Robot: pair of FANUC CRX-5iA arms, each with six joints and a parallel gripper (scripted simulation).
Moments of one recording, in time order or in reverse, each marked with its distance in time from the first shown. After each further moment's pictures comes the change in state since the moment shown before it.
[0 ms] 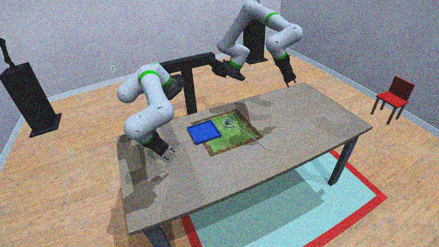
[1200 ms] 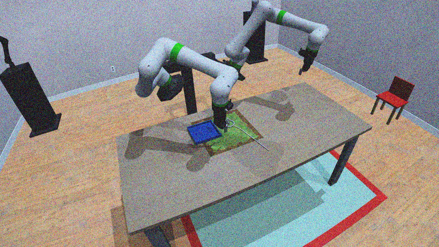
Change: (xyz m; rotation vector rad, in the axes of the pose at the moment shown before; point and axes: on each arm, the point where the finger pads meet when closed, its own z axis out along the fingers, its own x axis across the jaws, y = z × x) left arm 0.184 -0.263 0.159 0.441 -0.335 -0.577; right arm -0.338 -0.092 0.173 -0.224 0.282 -1.382
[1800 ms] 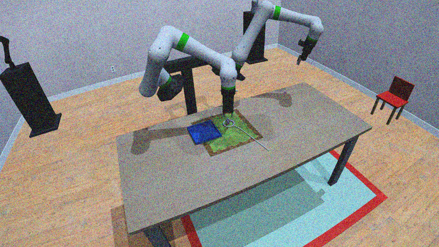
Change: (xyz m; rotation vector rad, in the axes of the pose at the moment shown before) left arm 0.139 -0.090 0.028 0.110 -0.137 -0.355; right arm -0.098 -0.146 0.057 -0.137 0.086 -0.785
